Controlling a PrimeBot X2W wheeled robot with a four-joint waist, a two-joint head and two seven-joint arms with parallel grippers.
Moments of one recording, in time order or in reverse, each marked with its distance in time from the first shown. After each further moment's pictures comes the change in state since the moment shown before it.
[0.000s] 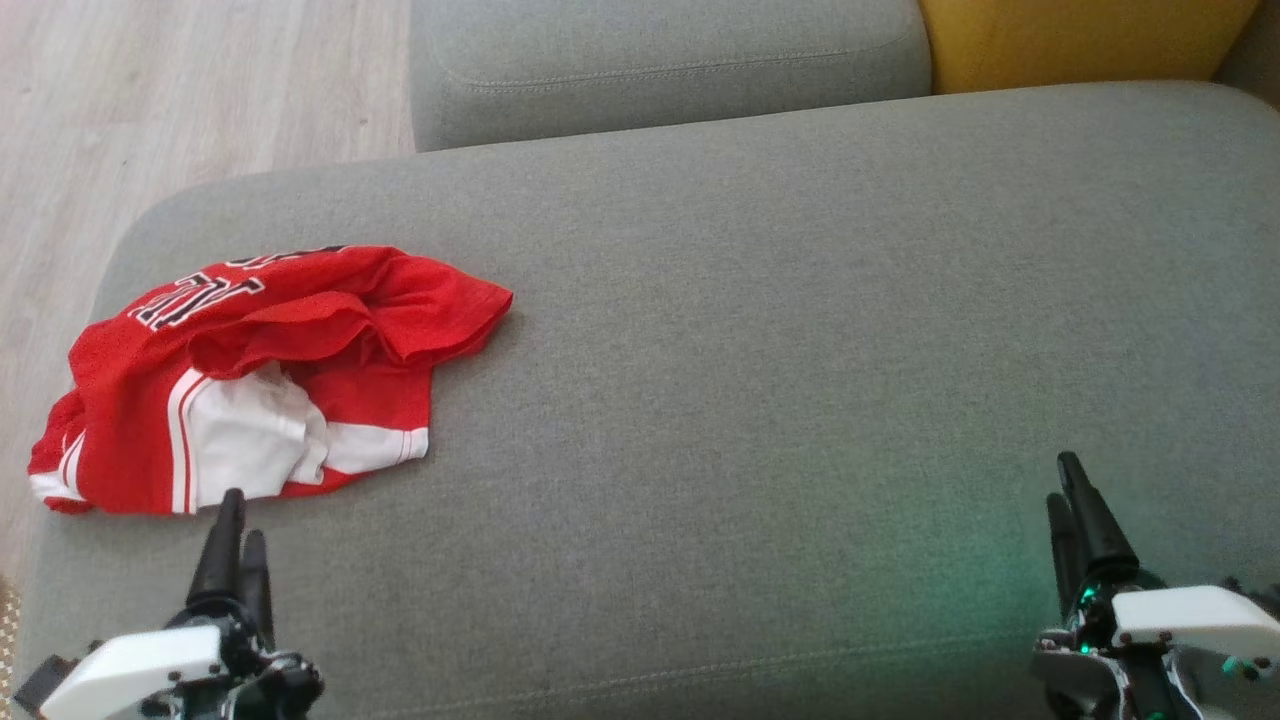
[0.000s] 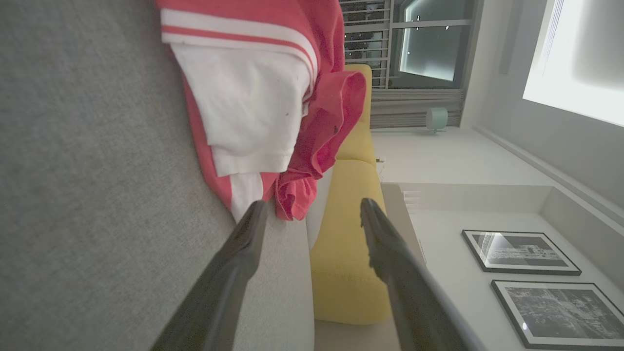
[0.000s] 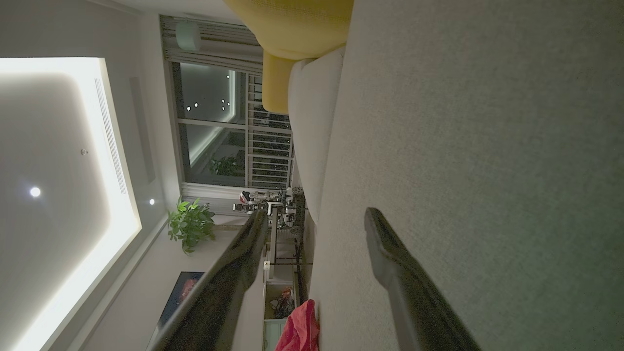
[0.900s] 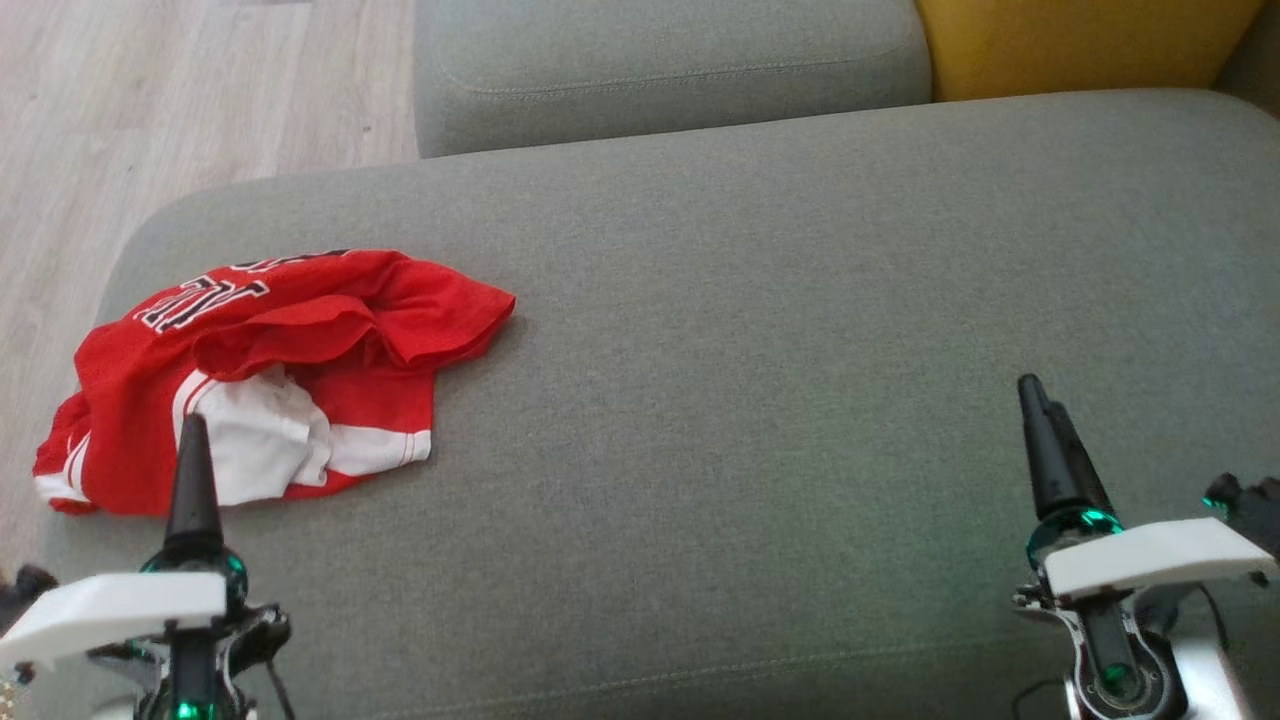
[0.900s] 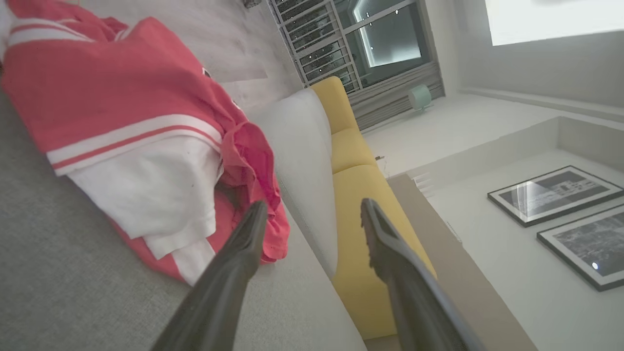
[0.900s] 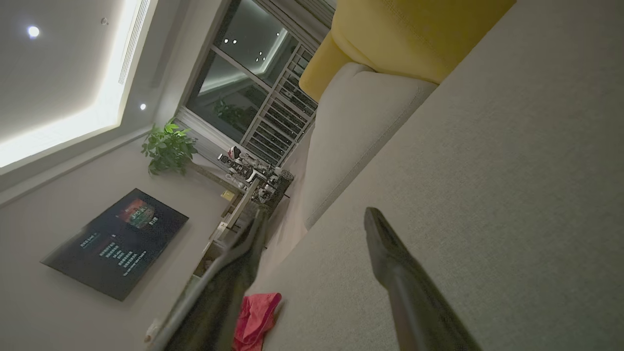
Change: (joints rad) left arm -0.004 0.000 0.015 -0.221 0.369 0.076 -0.073; right arm -0.037 0.000 0.058 -0.162 -0.502 0.000 -0.073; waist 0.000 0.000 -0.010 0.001
